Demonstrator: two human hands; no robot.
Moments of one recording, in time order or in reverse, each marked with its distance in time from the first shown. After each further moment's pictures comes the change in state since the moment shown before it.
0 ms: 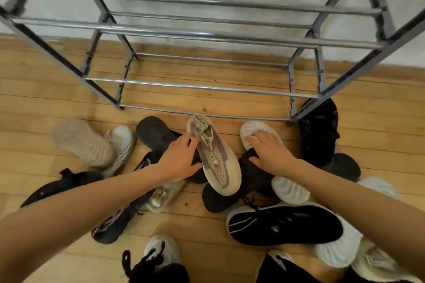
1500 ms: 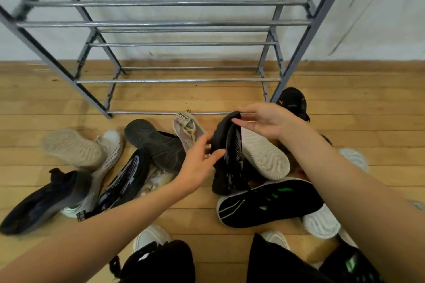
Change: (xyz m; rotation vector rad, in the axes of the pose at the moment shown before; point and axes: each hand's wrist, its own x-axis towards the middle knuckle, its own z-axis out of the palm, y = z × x) left_hand -0.052 0.105 0.019 -1.089 0.304 0.013; right_hand -0.074 -0.029 -0.080 2.046 0.100 0.413
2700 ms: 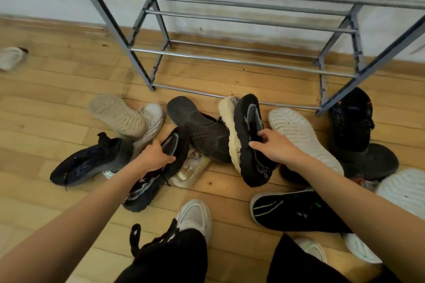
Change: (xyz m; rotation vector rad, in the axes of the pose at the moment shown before) left_hand -0.014 -0.113 -0.172 0.596 0.060 -0.657; right_hand 0.058 0.097 0.032 -1.343 0.053 -0.146
